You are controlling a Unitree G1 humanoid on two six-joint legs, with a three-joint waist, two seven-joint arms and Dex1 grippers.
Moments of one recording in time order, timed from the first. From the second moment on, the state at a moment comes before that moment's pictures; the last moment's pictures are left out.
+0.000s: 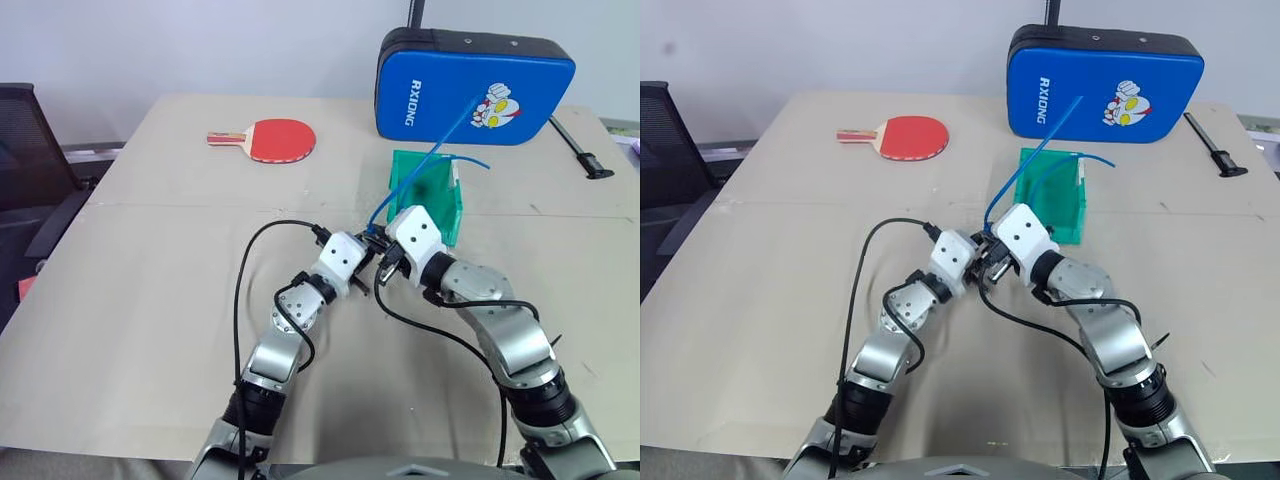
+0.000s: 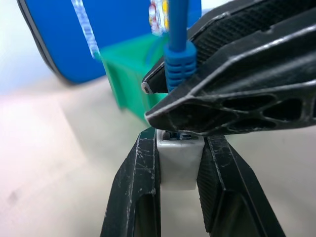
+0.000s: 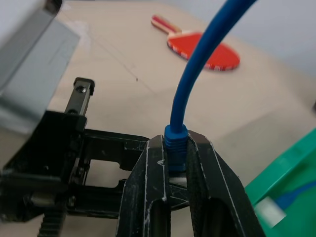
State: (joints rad) left arm -0.23 0.12 -0.25 -0.01 0.07 -0.03 -0.40; right arm -0.32 -0.24 0.32 -0.43 0.01 0.64 0.46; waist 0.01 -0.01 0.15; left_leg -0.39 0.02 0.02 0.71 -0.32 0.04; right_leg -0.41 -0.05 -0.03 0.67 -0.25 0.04
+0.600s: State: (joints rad) left arm -0.24 0.10 -0.21 -0.13 -0.04 0.02 -0.44; right arm -0.30 -0.17 0.18 -0.30 0.10 0.26 0.44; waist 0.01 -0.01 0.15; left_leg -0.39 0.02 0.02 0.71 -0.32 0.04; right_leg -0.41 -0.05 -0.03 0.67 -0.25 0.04
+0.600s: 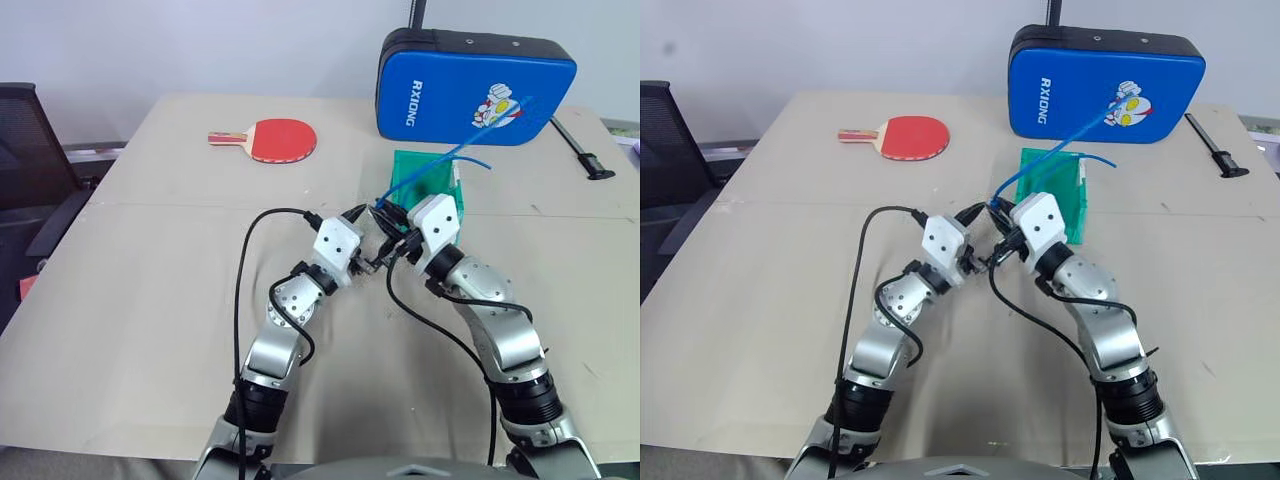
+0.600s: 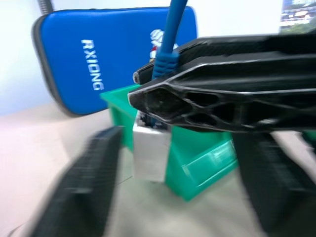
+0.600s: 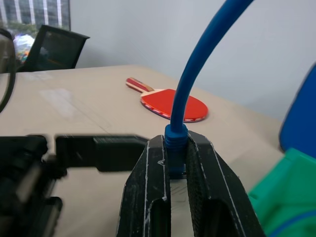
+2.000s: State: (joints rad) left arm -0.28 0.44 0.04 -0.67 -0.59 0.92 -0.42; right arm -0.30 -0.61 -0.27 -0.07 0.50 0.53 0.78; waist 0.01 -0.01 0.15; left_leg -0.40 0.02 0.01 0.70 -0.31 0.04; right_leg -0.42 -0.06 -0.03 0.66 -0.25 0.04
